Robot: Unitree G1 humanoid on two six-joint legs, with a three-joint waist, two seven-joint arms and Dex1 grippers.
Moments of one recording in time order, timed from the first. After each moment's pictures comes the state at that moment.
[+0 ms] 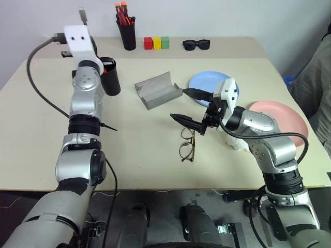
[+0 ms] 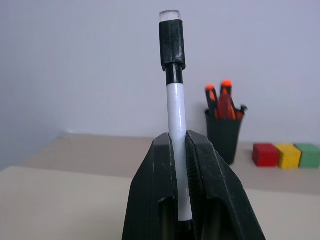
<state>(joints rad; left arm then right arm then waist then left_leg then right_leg) -1.10 0.33 0.21 0.84 -0.03 -0.06 0.10 -0.53 -0.48 0.05 -0.23 0.48 0.43 0.82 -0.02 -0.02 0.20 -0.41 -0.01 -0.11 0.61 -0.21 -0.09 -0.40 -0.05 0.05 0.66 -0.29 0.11</state>
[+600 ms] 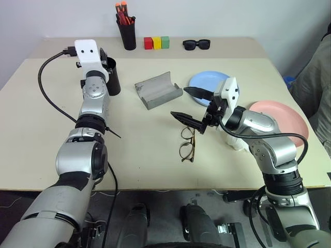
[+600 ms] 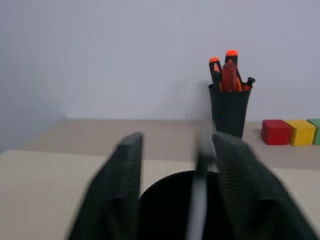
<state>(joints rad) -1.17 0.33 0.21 1.14 -0.01 -0.27 0.17 -0.52 -0.48 0.05 -0.24 0.48 0.44 0.79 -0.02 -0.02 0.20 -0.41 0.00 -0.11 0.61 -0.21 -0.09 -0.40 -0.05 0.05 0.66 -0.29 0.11</state>
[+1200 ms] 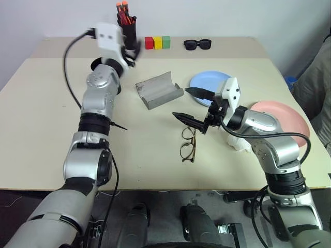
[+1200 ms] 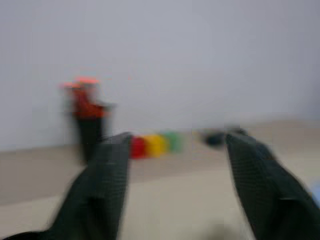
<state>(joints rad) -1.06 0.28 0.04 0.59 -0.19 0.22 -0.38 -0.53 -0.53 0.04 -0.24 0.47 0.44 0.81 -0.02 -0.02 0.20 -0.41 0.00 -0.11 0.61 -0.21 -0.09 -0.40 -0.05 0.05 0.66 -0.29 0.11</state>
